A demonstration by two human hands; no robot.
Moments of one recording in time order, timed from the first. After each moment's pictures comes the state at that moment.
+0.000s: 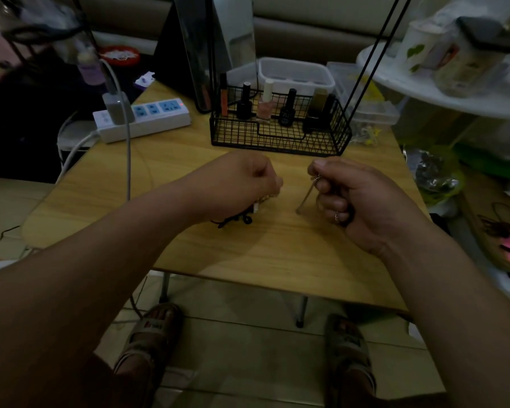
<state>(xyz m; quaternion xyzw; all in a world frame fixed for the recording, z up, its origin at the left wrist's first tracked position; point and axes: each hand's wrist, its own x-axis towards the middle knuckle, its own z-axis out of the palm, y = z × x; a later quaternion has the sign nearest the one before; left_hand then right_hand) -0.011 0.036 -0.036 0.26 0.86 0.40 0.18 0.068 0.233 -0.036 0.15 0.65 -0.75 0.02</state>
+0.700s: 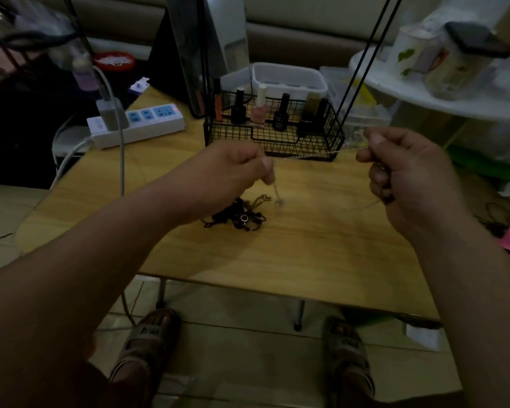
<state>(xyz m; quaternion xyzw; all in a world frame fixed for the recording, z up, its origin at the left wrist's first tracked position) -0.005 0.026 -0.021 0.28 0.83 0.46 0.16 0.070 0.275 -0.016 0.19 0.70 -0.65 -0.21</state>
